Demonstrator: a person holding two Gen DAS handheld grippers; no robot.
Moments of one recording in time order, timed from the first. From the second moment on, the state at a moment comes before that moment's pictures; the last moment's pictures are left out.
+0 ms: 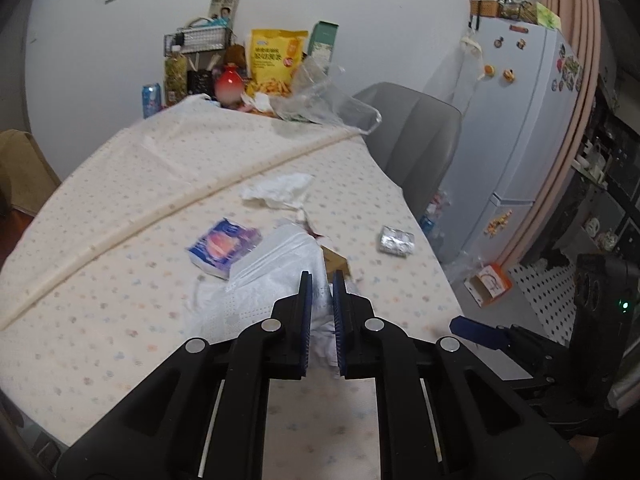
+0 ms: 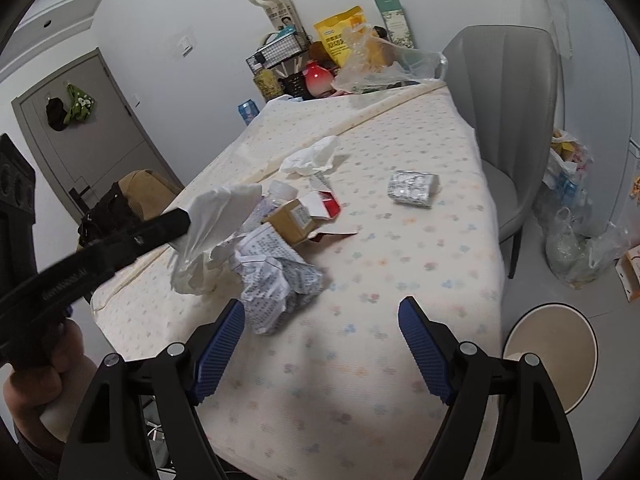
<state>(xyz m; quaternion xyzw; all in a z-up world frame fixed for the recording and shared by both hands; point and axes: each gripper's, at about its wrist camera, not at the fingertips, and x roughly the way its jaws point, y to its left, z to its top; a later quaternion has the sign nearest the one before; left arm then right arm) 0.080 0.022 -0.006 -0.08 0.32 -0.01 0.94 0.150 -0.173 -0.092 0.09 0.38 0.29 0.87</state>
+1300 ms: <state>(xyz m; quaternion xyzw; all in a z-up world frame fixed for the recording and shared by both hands) 0.062 0.022 0.027 -0.08 0.27 0.00 0.96 0.123 -0.205 -0.031 0.07 0.33 0.24 0.91</state>
